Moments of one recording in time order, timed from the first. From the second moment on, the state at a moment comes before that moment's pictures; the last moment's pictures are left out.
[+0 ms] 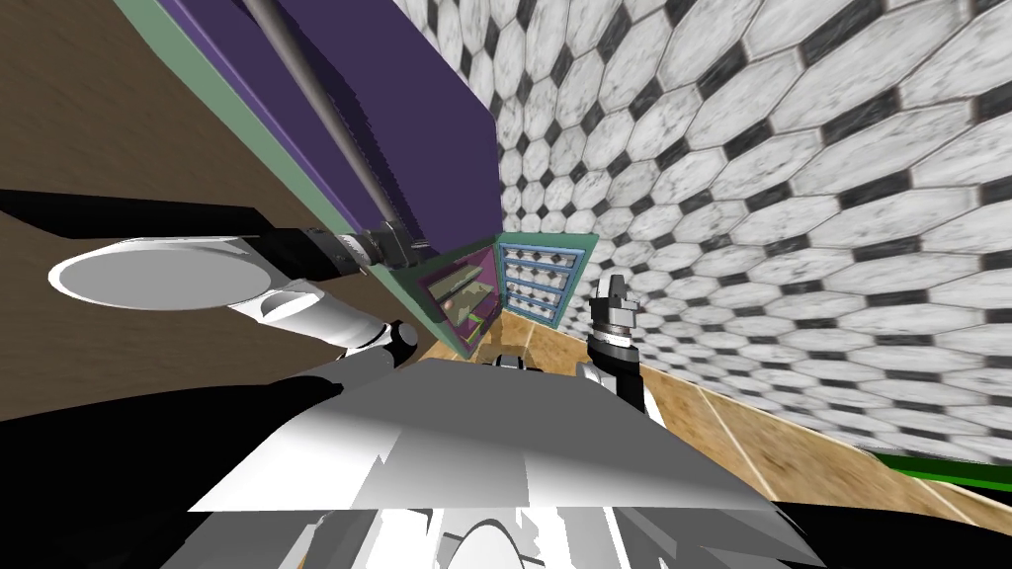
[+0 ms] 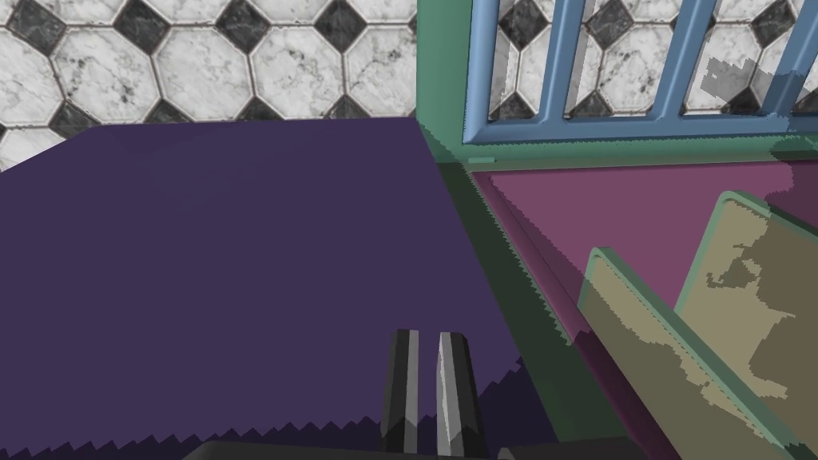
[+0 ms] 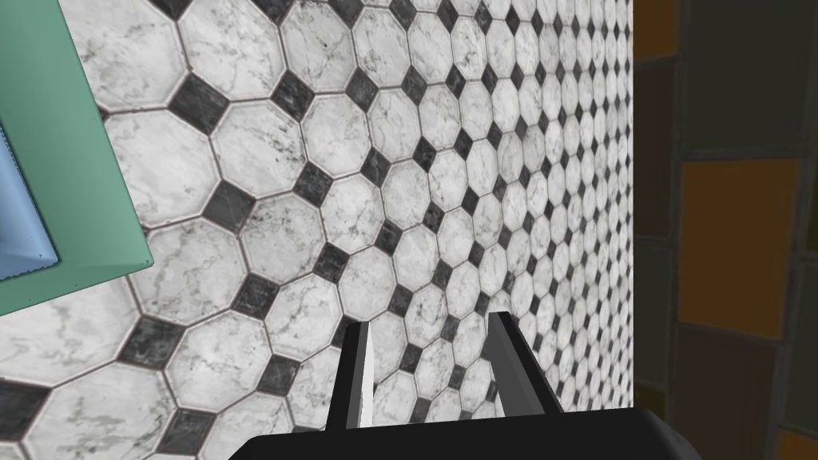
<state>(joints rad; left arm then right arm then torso) -0.53 0.49 0.88 -2.48 1.11 1.81 0.01 0.54 0.01 0.01 -2.34 0.09 -0.50 0.00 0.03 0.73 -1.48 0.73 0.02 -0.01</state>
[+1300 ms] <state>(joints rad) -0.56 0.53 0.84 -2.45 1.10 1.80 0.00 0.54 0.01 0.01 -2.34 0.09 -0.50 0.00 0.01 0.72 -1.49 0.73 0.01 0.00</state>
